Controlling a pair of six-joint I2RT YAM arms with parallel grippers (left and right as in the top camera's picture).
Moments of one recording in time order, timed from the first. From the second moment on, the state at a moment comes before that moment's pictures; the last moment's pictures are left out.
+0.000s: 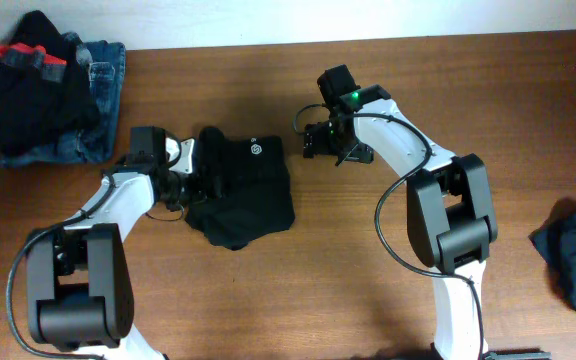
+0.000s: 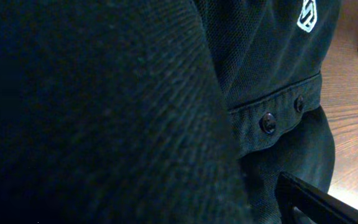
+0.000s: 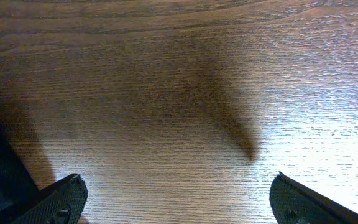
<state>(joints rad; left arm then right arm) 0.00 1.86 1.07 -0.46 0.52 -0.14 0.33 2.25 1.78 -0.89 -0.06 0.44</state>
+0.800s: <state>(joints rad) 0.00 1.95 1.13 -0.39 0.56 -0.14 0.33 2.25 1.78 -0.89 -0.06 0.44</state>
